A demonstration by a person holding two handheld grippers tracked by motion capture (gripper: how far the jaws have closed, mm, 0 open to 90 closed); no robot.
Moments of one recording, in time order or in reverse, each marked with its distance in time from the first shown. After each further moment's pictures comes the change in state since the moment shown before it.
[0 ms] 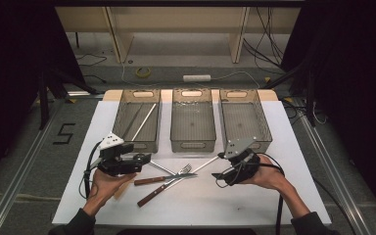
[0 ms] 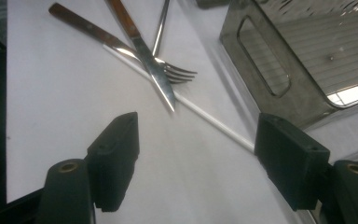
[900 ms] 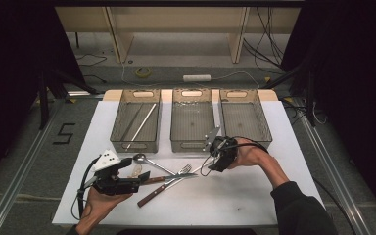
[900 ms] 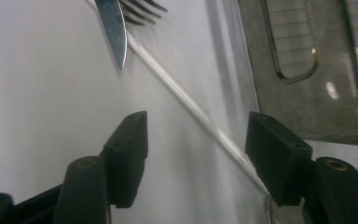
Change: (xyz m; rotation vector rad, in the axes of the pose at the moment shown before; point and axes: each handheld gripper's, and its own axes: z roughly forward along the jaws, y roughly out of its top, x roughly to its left) left arm -0.022 -0.026 -0.027 -0.013 -0.033 0.061; right arm -0.043 0.026 0.066 0.361 0.063 -0.155
